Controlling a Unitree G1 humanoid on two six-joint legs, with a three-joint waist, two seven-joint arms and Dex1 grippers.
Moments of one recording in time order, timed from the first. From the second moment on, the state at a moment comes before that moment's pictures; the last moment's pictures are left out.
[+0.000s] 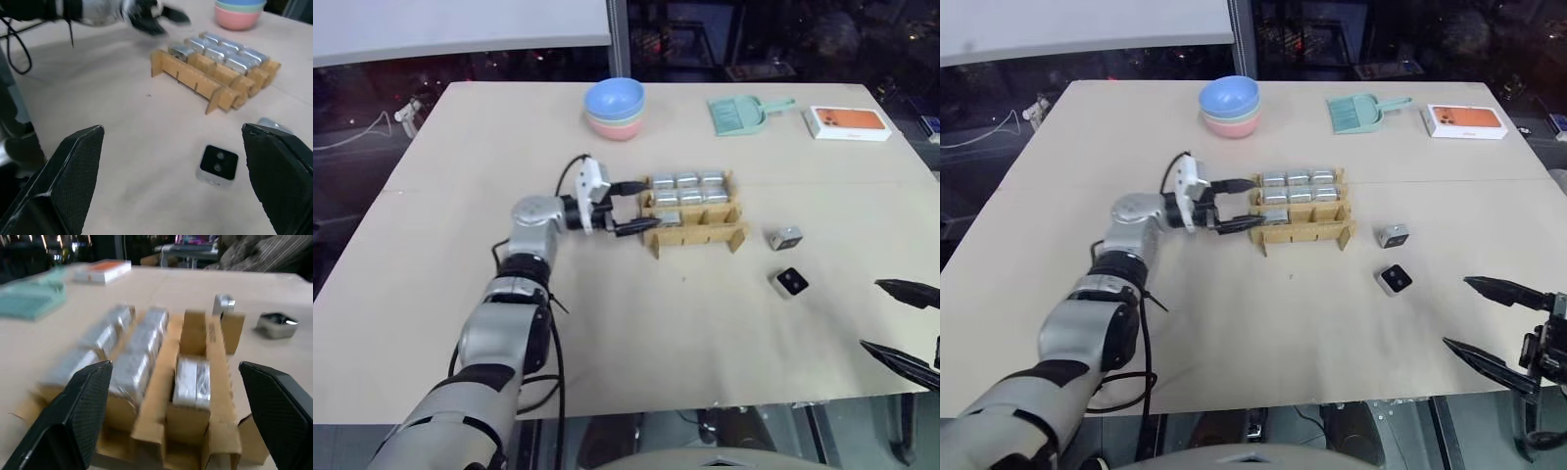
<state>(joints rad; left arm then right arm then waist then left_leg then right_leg) -0.92 0.43 0.07 0.88 -0.25 -0.17 -1.44 0.48 -0.74 -0.68 -0.42 0.76 0.20 1.26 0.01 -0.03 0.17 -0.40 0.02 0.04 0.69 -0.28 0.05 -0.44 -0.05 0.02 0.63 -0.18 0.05</state>
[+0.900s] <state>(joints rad) -0.69 0.93 0.09 -0.03 -0.62 0.62 -1.50 0.16 -0.59 -0.19 -0.29 0.38 0.44 0.69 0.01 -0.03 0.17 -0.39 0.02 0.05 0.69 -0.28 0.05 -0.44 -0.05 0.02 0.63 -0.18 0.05</state>
